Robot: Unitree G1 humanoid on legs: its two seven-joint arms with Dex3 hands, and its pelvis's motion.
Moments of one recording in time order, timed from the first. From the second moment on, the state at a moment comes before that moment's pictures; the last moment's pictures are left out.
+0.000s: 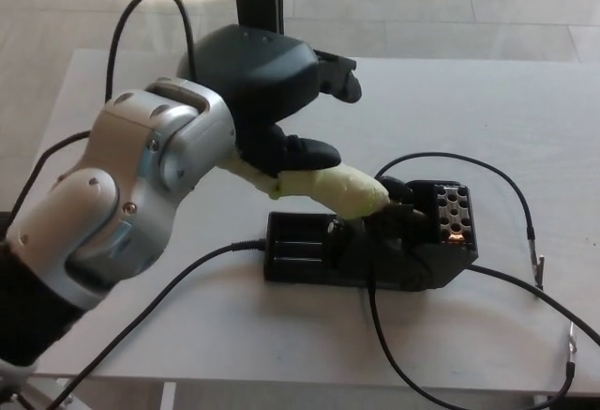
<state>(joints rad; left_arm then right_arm) -0.70 0.59 -0.63 -0.17 0.61 0.35 -0.48 0.02 -0.71 -0.59 1.10 0.19 -0.29 0.22</state>
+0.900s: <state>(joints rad) -0.46 0.60 -0.48 -0.46 0.57 0.60 -0.74 0.02 -0.74 -0.53 1.08 0.19 -0.29 0.24</state>
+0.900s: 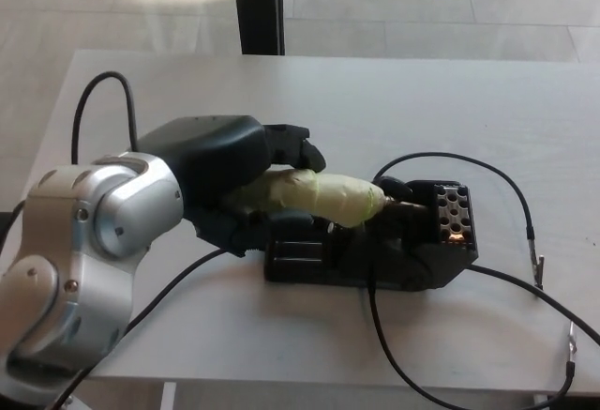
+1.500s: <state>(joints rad) -0.45 0.57 -0.48 -0.46 0.58 0.62 -0.74 -0.01 -0.75 -0.53 1.11 0.19 -0.30 0.23</state>
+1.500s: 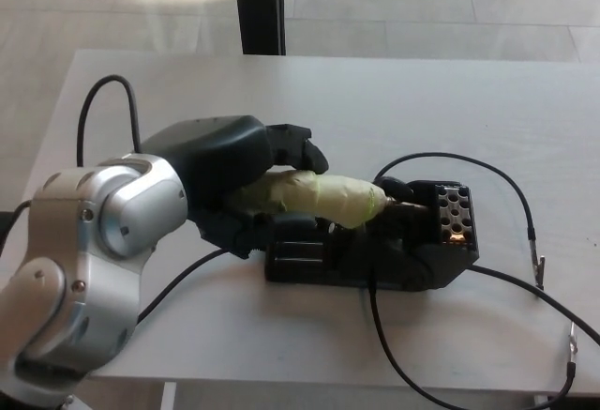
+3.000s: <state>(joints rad) -0.22 0.45 -0.36 -0.42 0.62 0.34 -0.40 -0.01 -0.76 -0.52 1.03 0.20 -0.31 0.23</state>
